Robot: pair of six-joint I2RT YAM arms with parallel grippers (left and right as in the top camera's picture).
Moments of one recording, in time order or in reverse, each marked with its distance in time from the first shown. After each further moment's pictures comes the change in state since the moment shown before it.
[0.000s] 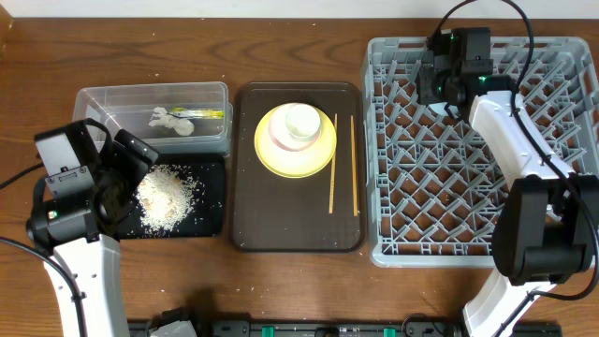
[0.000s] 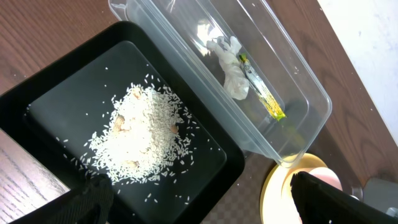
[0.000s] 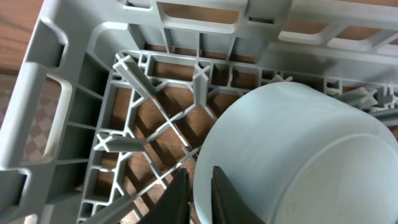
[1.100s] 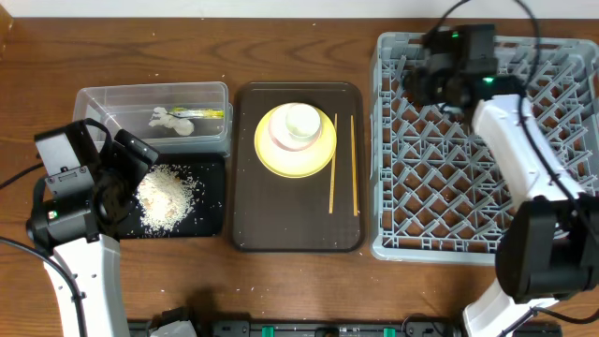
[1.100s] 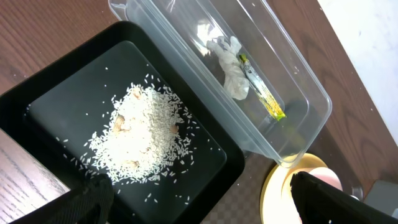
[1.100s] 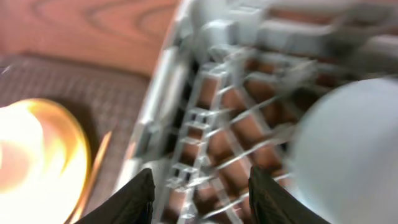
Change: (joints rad) left arm 0.000 0.000 0.000 0.000 0.000 0.000; right arm 0.051 -0.091 0.000 -0.096 -0.189 0.024
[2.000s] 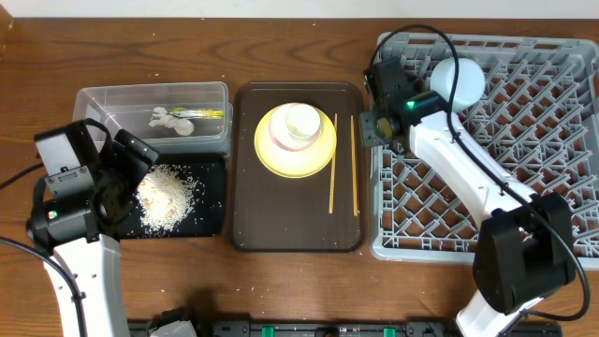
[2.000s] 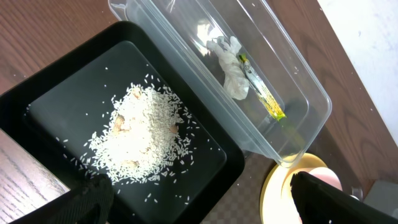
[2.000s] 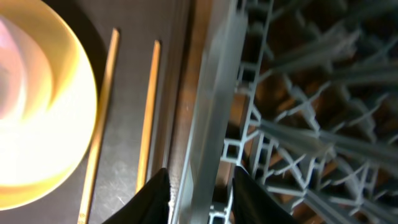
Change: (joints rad) left arm 0.000 0.000 0.000 0.000 0.000 0.000; right arm 0.288 0.000 -0.073 -0.206 0.364 0.259
